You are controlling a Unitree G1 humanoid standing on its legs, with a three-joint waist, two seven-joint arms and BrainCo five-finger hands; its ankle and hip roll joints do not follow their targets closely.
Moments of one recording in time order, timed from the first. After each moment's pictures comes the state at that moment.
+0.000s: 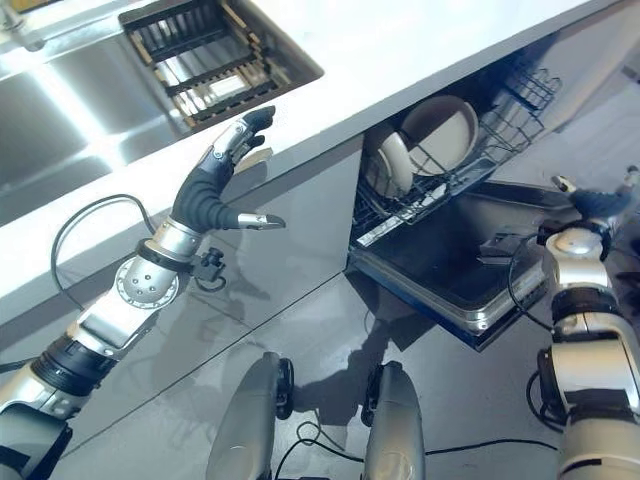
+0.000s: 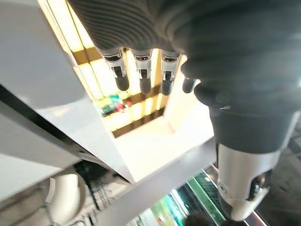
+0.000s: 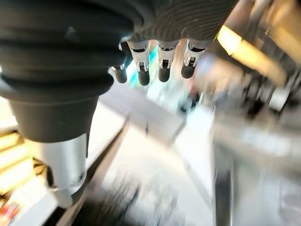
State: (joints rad) left arm -0.57 0.76 -0.48 -0.09 -0.21 -0.40 0.22; right arm -0.82 -0.78 0.06 1.07 0.32 -0.06 -0.72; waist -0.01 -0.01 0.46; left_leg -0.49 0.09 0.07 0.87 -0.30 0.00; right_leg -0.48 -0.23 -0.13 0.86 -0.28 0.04
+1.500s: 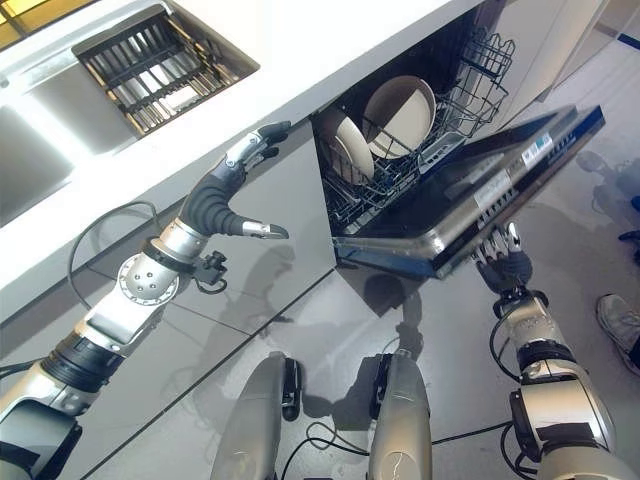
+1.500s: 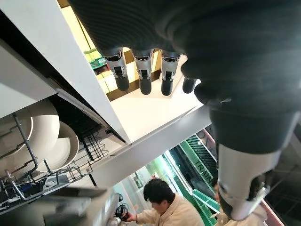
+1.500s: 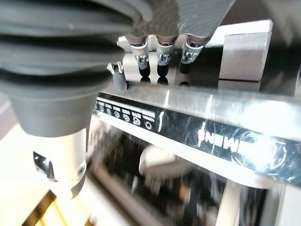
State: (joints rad) left arm -0.56 0.73 -0.44 -0.02 -0.30 -0.47 0.01; right arm -0.67 -0.63 0.10 1.04 1.57 0.04 0.47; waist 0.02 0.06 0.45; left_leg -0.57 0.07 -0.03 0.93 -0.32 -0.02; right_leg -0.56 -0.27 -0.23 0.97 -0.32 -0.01
